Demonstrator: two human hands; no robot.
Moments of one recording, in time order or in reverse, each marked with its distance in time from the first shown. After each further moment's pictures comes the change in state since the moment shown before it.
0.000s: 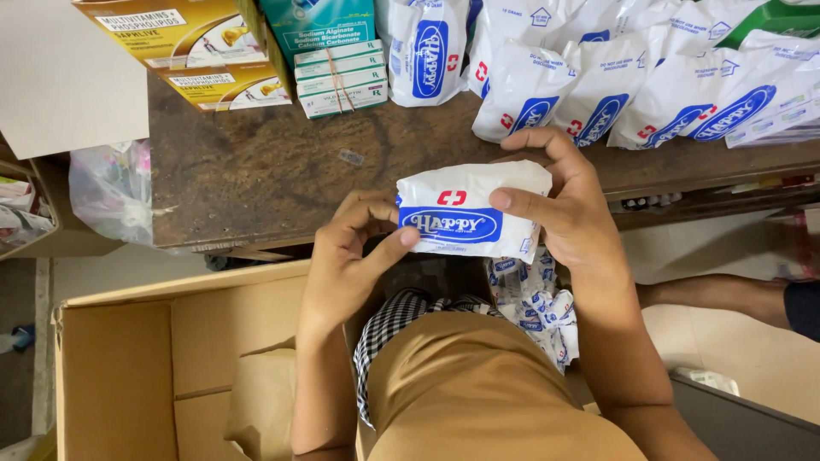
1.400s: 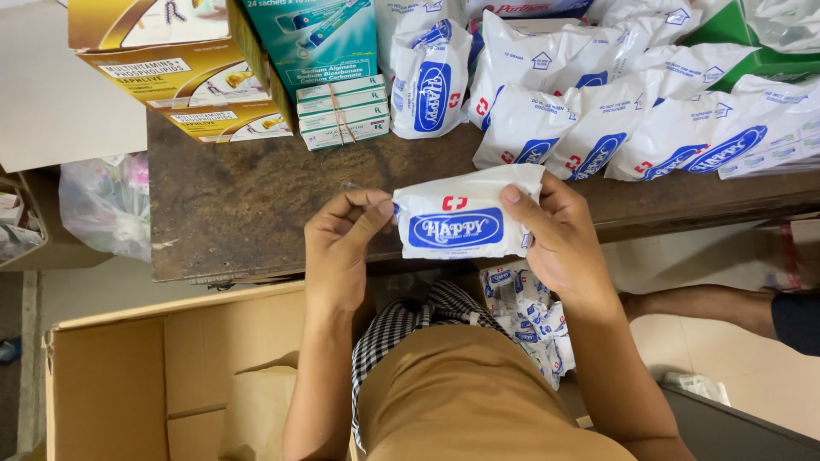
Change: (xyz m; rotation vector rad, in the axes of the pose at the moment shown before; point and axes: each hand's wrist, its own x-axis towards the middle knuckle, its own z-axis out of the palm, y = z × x) left_hand 0.050 -0.030 -0.014 -0.280 0.262 -0.056; right_hand 0.020 0.024 -0.004 0.185 0.128 0.041
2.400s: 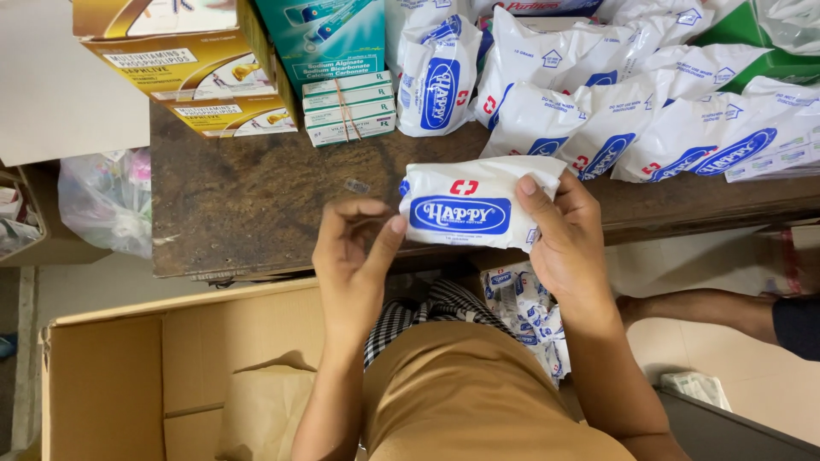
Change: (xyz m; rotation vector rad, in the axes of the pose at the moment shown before) left_hand -0.033 0.007 0.018 0.132 0.070 0.144; right_hand 0.000 0.010 0.004 -0.038 0.097 -0.153
